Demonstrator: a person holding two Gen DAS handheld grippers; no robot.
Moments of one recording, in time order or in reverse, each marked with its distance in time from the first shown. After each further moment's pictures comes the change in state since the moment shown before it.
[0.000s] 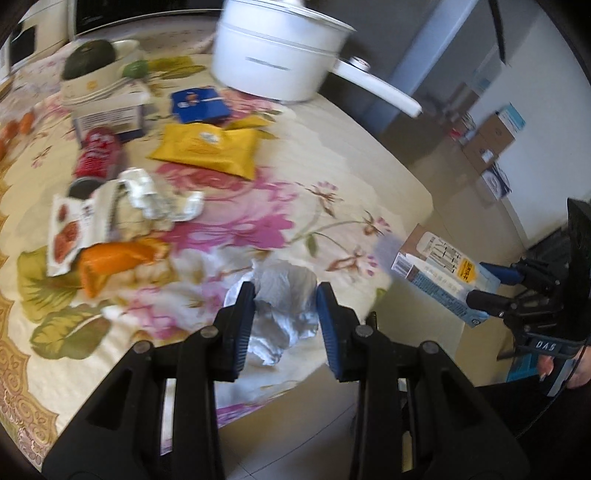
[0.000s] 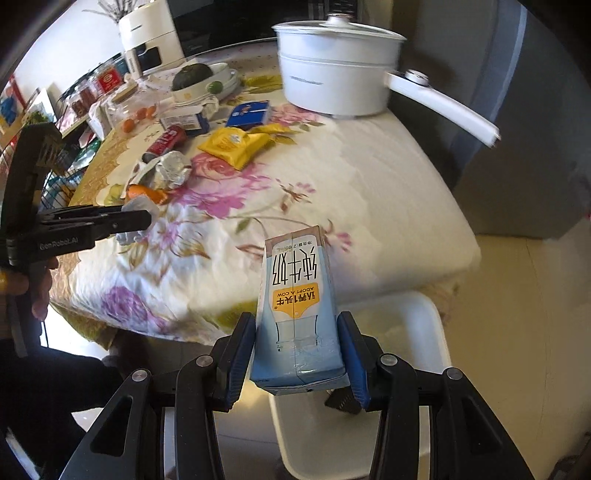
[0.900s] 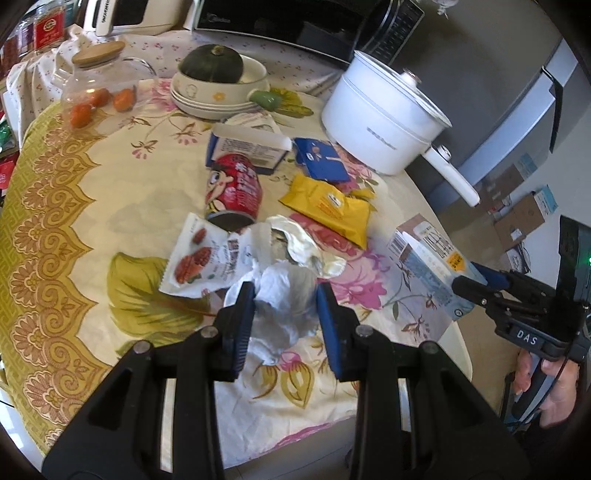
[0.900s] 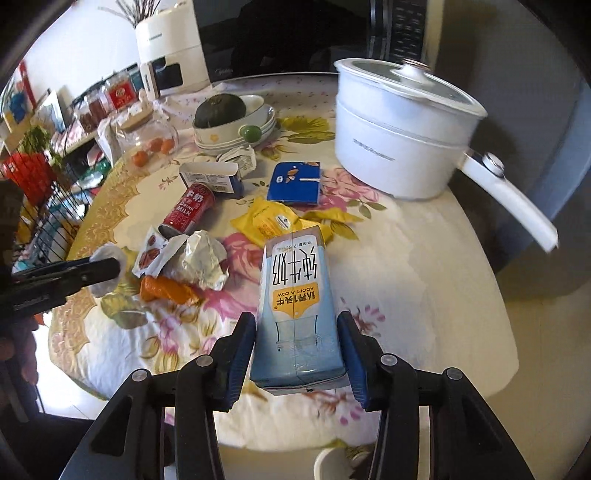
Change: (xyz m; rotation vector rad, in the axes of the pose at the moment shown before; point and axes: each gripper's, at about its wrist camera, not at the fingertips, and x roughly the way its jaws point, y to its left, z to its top) left arm -0.054 0.115 0.014 -0.264 -0.131 0.086; right arm 0.042 0.084 0.116 -0.074 -0.106 0.034
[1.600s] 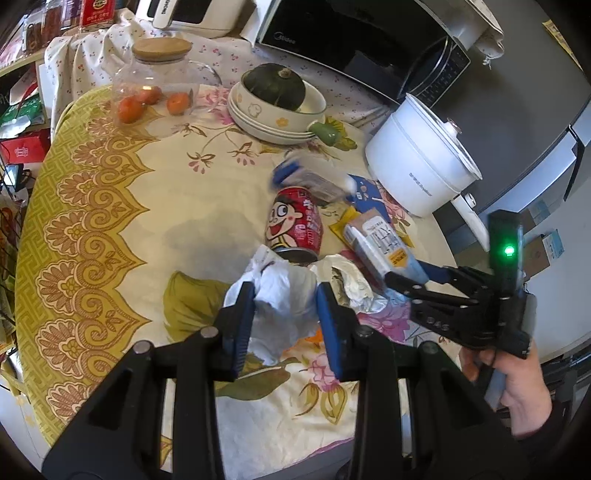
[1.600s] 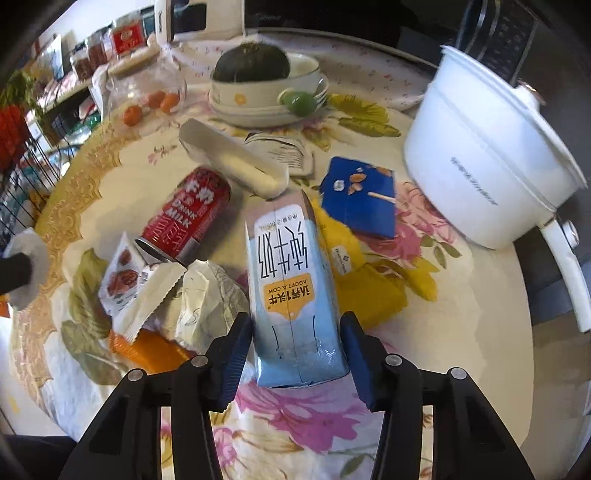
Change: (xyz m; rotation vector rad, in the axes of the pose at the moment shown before) left arm -0.021 0.055 0.021 -0.133 -0.060 0.032; right arm 0.102 0.066 0.068 -0.155 0.096 -0.066
